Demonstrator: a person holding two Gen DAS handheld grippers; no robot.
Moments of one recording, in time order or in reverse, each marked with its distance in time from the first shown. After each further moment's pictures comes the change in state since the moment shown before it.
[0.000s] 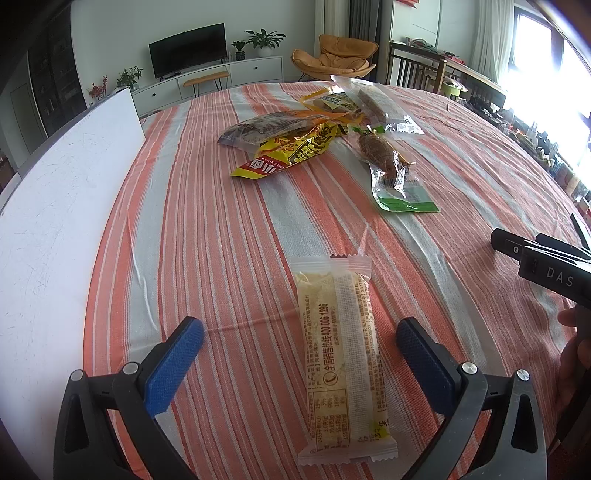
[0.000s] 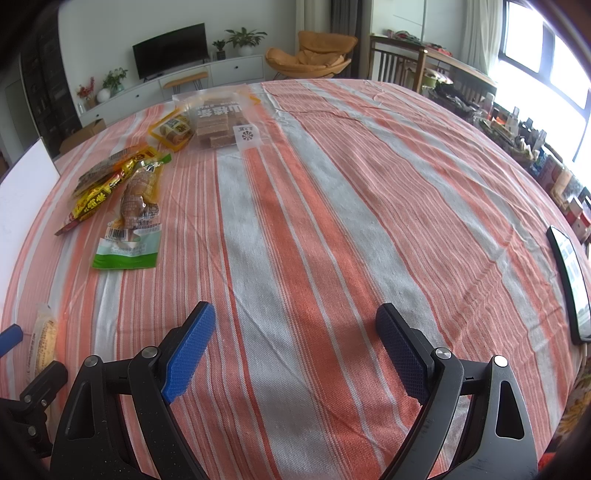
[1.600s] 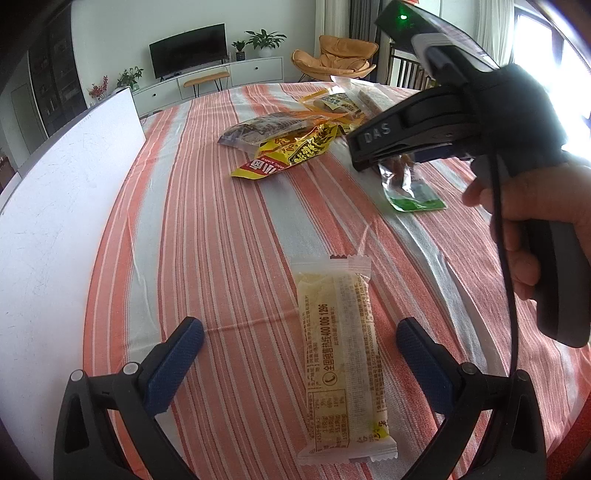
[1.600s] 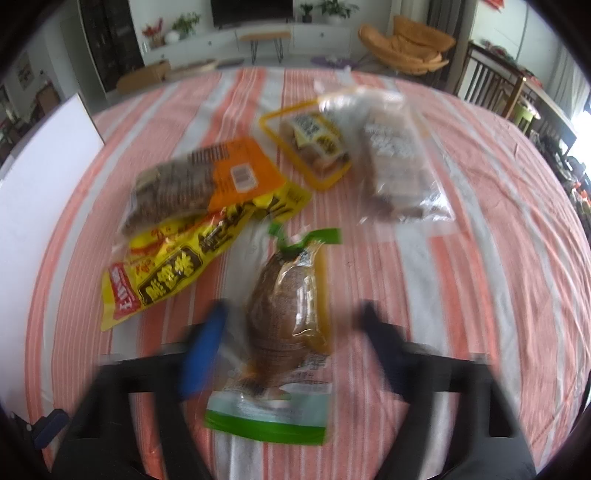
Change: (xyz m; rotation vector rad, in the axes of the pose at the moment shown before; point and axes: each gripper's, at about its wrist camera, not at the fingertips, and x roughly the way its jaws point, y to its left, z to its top) left arm 0.000 -0.001 0.001 -0.002 -0.001 0.003; right arm 0.065 0.130 0.103 -0.259 0.136 0.167
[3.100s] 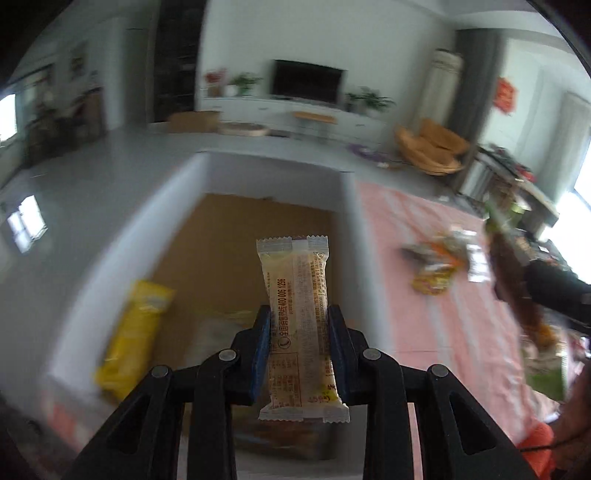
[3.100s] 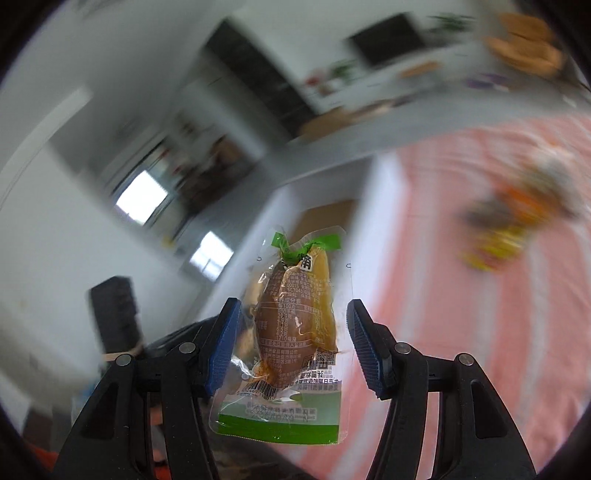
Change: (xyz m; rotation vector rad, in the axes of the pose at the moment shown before) left arm -0.217 0.222 -0.035 -0.415 -0.180 0.182; right arm -0.221 0.140 -0.049 -0.055 -0.152 0.858
